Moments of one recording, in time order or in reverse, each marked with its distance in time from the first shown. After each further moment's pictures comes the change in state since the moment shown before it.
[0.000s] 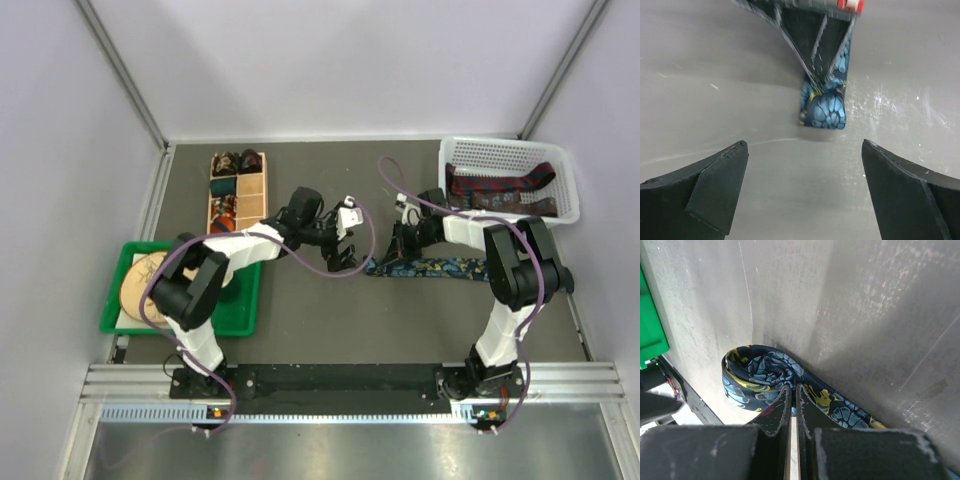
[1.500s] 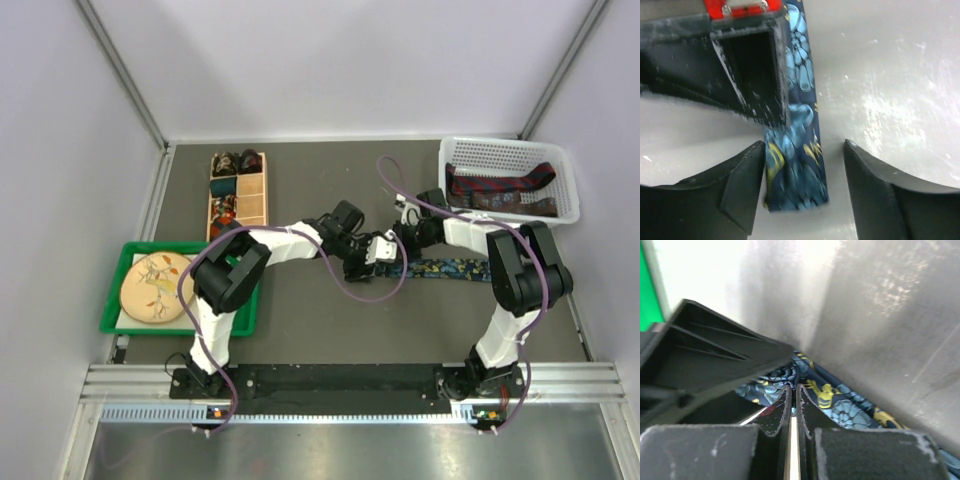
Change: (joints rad) left arm -0.161 0.278 0.225 -0.224 -0.080 0.315; right arm 0.023 -0.050 -0.022 0.012 0.005 0.023
